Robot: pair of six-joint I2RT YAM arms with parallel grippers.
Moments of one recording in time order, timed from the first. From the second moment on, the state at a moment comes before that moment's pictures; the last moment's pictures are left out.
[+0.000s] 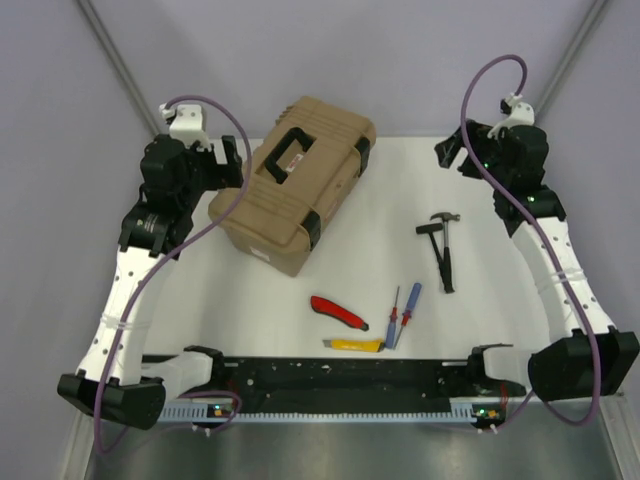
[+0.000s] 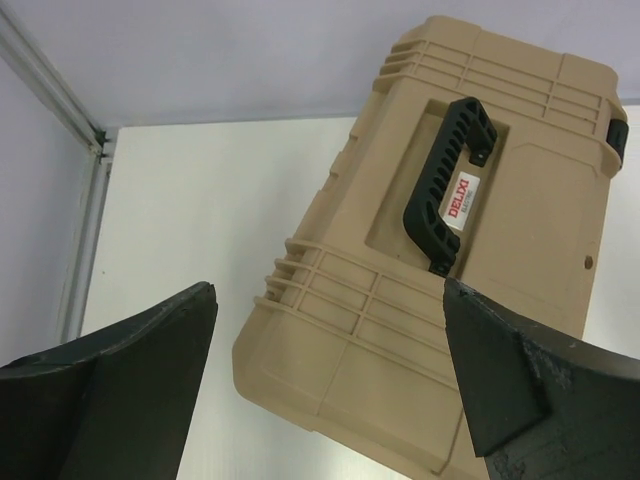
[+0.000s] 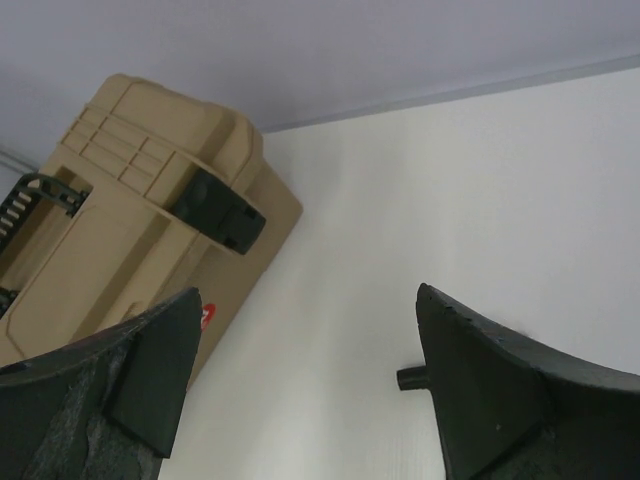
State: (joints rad) left arm -0.21 1.13 1.39 -0.48 -0.12 -0.06; right arm 0.09 1.23 1.27 -0.27 -0.09 0.36
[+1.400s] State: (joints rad) left arm 0.00 1.30 1.18 -0.38 0.25 -0.32; right arm 0.54 1.54 1.12 0.15 -0.42 0.66
